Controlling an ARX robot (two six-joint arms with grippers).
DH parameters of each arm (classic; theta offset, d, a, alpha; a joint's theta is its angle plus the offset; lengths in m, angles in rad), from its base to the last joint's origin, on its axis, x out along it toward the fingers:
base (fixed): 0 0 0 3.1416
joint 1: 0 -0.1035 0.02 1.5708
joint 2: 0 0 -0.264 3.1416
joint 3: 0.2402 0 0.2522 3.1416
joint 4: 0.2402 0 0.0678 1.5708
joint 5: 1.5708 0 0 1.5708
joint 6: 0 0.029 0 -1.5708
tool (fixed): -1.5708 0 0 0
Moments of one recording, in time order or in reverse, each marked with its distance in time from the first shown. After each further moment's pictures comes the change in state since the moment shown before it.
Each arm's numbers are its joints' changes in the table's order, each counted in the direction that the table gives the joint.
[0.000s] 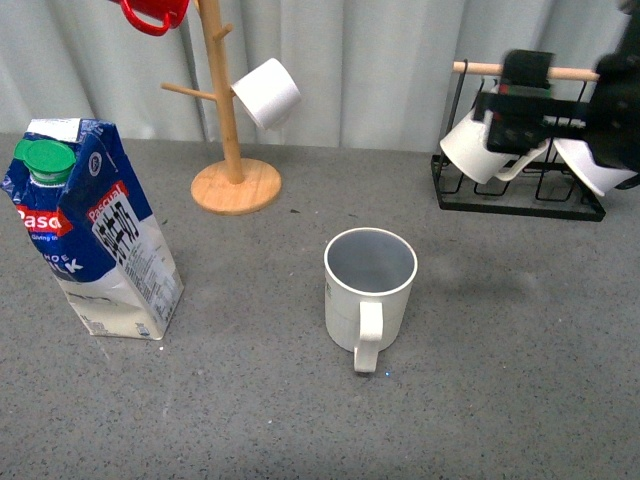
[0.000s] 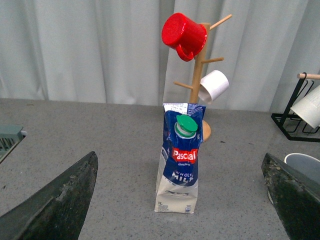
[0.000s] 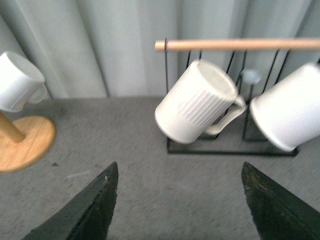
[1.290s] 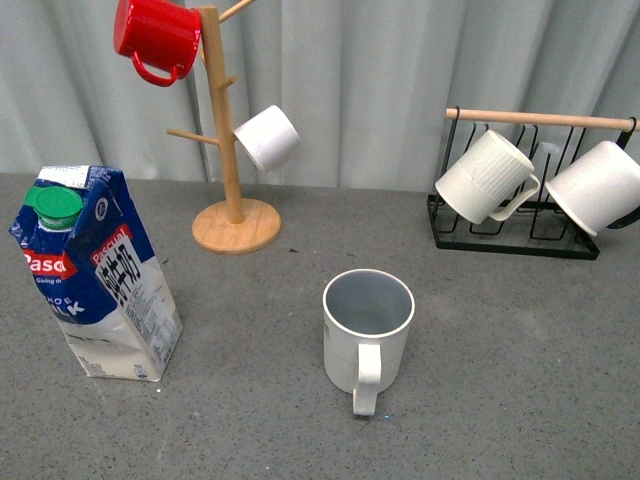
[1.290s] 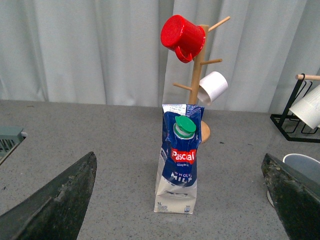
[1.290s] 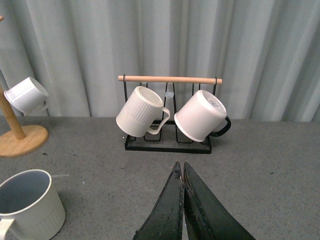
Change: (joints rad) left arm 0.000 0.001 0.000 0.000 0.000 0.000; right arm 0.270 -1.045 -0.683 0.132 0.243 -0.129
